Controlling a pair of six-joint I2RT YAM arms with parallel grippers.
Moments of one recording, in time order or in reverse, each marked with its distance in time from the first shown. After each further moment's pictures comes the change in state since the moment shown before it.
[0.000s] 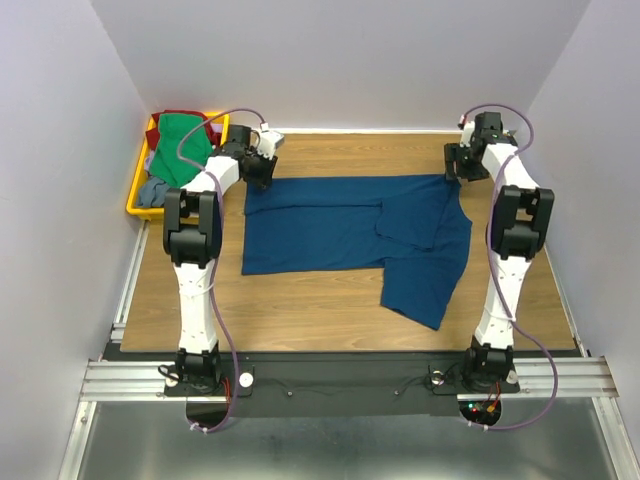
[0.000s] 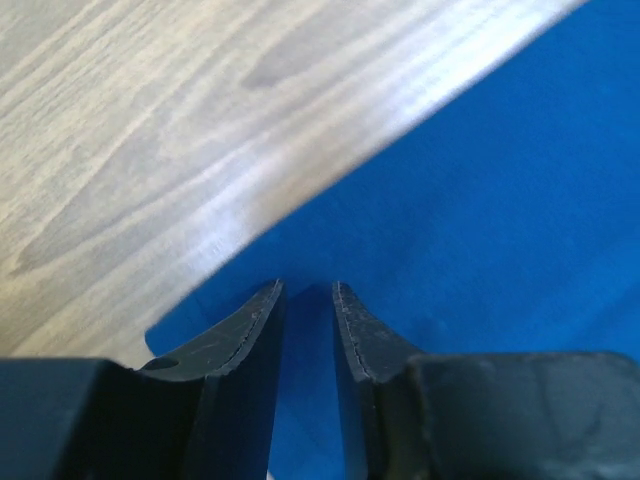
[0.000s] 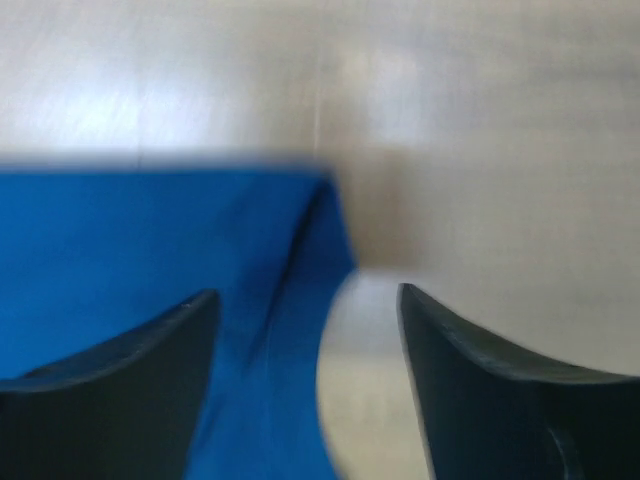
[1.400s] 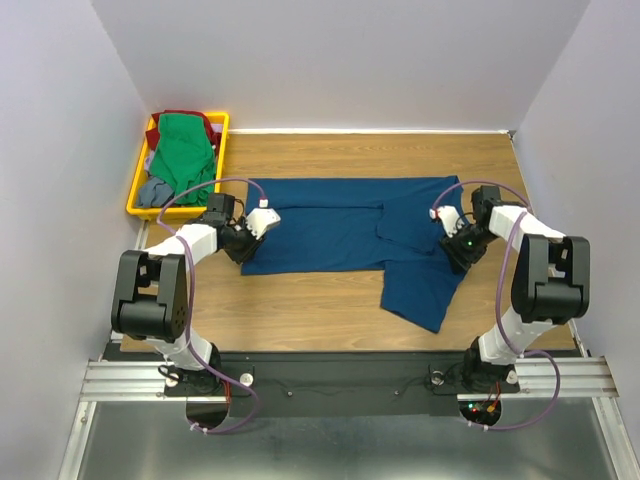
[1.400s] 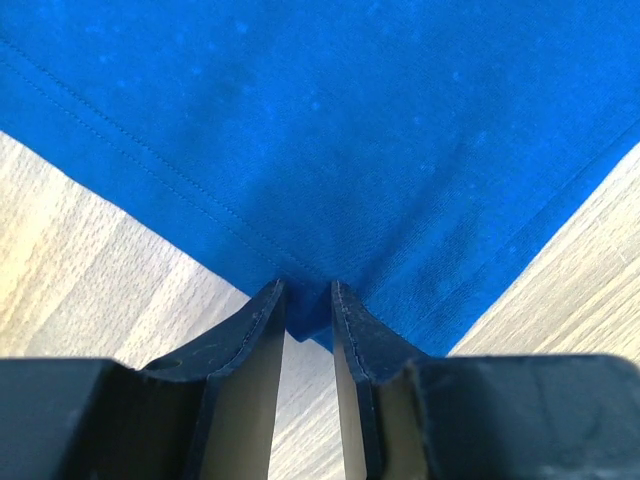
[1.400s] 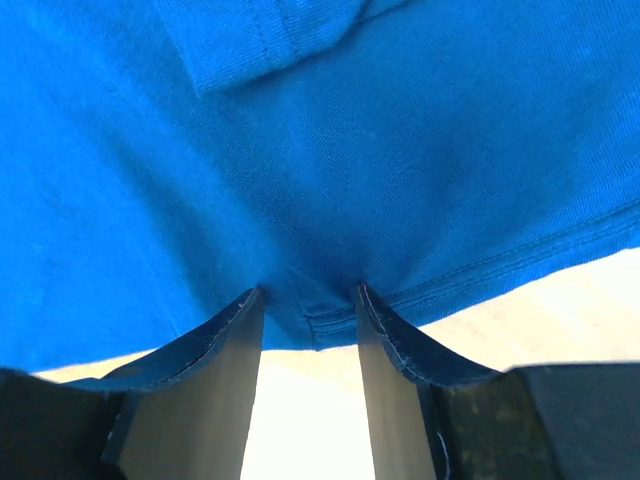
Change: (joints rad) left arm 0.004 -0.710 -0.976 0.046 0.016 0.379; right arm 0.020 -0.708 -1.077 -0.085 -0.163 -0.703
